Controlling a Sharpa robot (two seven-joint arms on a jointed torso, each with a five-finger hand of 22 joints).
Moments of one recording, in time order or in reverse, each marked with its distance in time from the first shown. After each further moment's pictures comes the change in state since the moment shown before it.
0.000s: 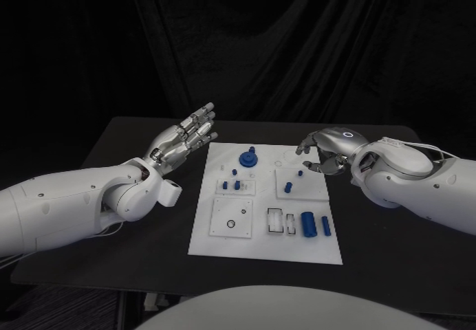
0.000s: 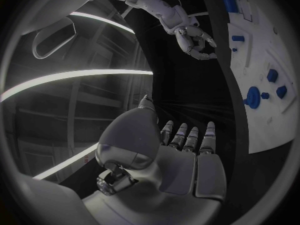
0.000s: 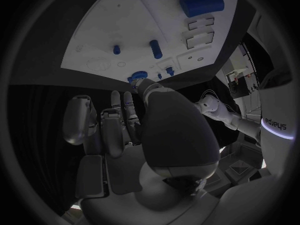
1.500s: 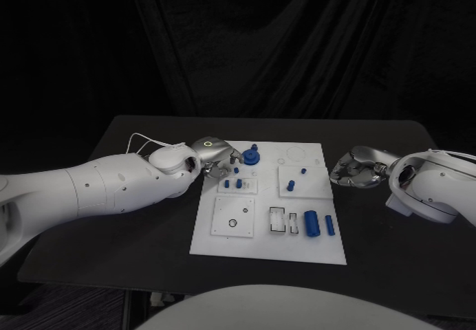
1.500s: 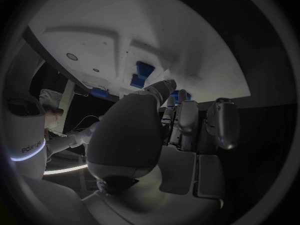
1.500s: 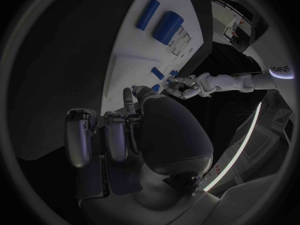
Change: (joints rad) left arm 0.001 0.283 0.000 -0.332 -1.465 -0.272 -0.601; left_hand 0.272 -0.317 0.674 -0.235 0.034 0.561 0.149 0.038 0.464 0.756 0.094 0.226 0.540 1.282 -0.067 1.338 1.119 -0.125 1.310 -0.080 1.324 1.102; right arm 0.013 -0.136 0.000 0.062 0.432 0.221 -0.078; right_hand -0.034 0.164 -0.116 0.024 -0.025 0.100 0.018 0.088 0.030 0.815 -0.101 1.031 0.768 0.001 -0.075 0.086 0.000 -0.055 0.082 -0.064 0.248 0.000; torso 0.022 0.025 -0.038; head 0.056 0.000
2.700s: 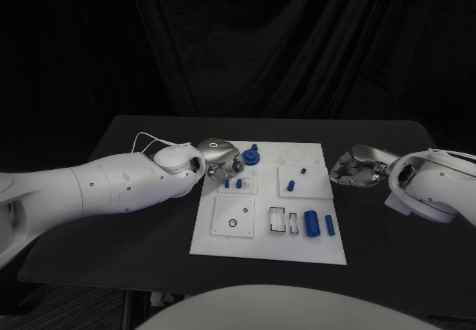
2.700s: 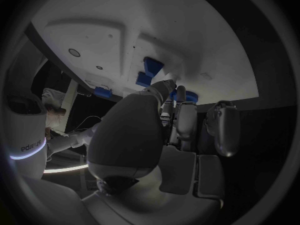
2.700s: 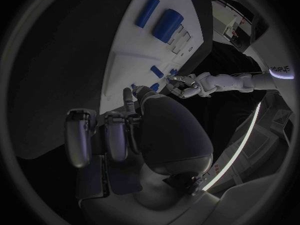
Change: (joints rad) left arm 0.004 0.021 0.000 0.006 0.000 0.047 0.008; left_hand 0.013 0.013 -0.044 0.039 0.010 0.249 0.048 0.033 0.139 0.117 -0.052 0.046 0.021 0.038 -0.035 0.024 0.049 0.000 0.041 -0.002 0.046 0.000; right arm 0.002 0.004 0.000 -0.002 0.000 -0.010 0.004; right_hand 0.000 0.000 -0.003 0.003 0.000 0.000 0.000 0.000 0.000 0.000 0.000 0.000 0.000 0.000 0.000 0.000 0.000 0.000 0.000 0.000 0.004 0.000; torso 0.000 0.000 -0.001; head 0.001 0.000
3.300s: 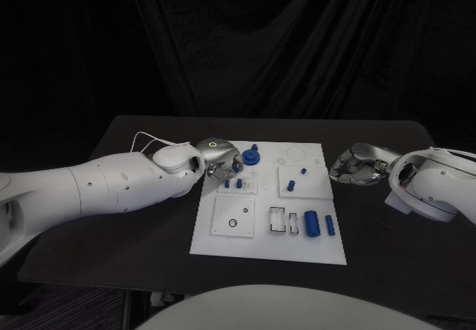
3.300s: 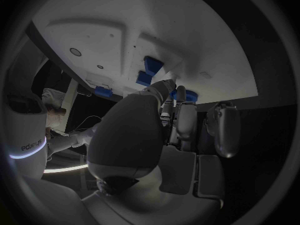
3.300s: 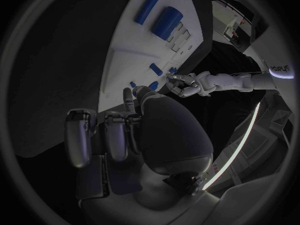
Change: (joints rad) left arm 0.002 -0.009 0.001 0.011 0.000 0.001 0.000; left_hand 0.000 0.000 -0.004 0.004 0.000 0.004 0.004 0.010 0.006 0.003 -0.003 0.000 0.000 0.004 -0.004 0.004 0.008 0.000 0.007 0.000 0.004 -0.001; right arm 0.006 -0.001 0.000 0.003 0.000 -0.009 0.005; right_hand 0.000 0.000 -0.003 0.003 0.000 0.000 0.000 0.000 0.000 0.000 0.000 0.000 0.000 0.000 0.000 0.000 0.000 0.000 0.000 0.000 0.000 -0.001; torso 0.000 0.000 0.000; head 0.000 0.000
